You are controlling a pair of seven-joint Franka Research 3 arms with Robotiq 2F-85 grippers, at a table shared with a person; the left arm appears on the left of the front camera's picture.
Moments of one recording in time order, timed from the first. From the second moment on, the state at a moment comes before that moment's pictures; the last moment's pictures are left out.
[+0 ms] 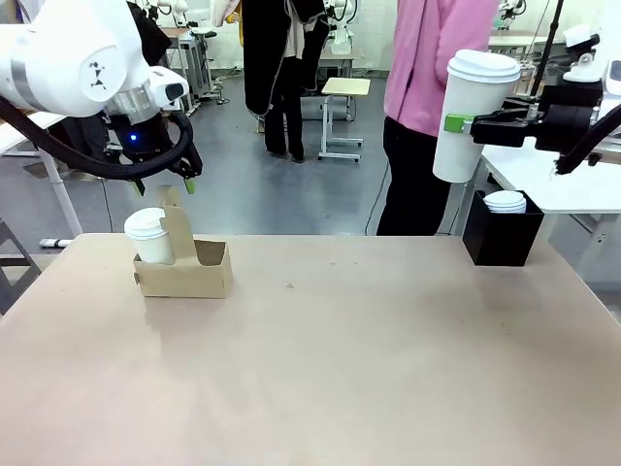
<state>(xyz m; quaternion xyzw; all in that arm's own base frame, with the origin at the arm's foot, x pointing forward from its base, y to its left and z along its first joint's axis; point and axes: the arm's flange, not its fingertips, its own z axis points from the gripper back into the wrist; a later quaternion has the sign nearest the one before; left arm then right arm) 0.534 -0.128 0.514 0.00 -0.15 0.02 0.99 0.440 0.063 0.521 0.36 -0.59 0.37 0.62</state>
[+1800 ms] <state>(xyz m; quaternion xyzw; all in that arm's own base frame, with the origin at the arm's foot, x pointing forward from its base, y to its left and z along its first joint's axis) 0.530 -0.146 0.515 0.01 -0.15 0.04 0.99 0.440 0.063 0.521 0.36 -0.59 0.37 0.62</state>
